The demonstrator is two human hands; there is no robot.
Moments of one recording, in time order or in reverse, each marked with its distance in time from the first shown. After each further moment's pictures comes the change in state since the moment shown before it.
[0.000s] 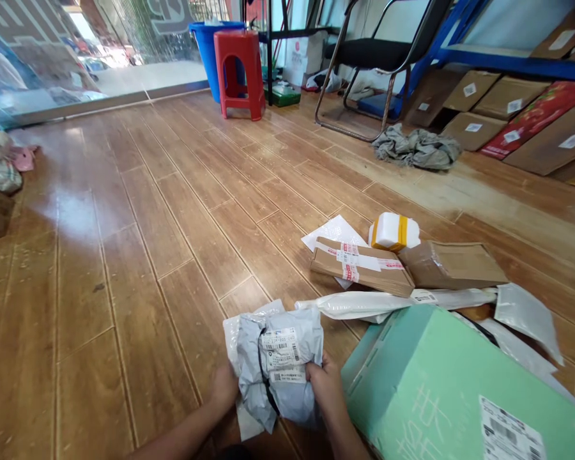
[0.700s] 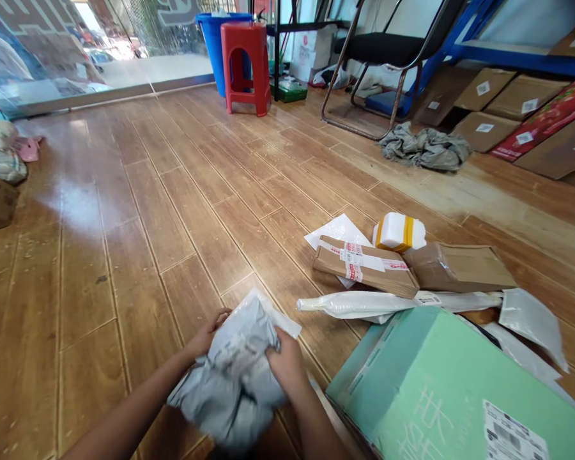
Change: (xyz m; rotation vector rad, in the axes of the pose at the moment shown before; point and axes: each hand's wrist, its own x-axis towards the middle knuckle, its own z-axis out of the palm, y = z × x) left_hand 0.058 0.004 -0.081 -0.325 -0.220 0.389; right_hand 0.011 0.004 0.060 -0.580 -0.318 -0.308
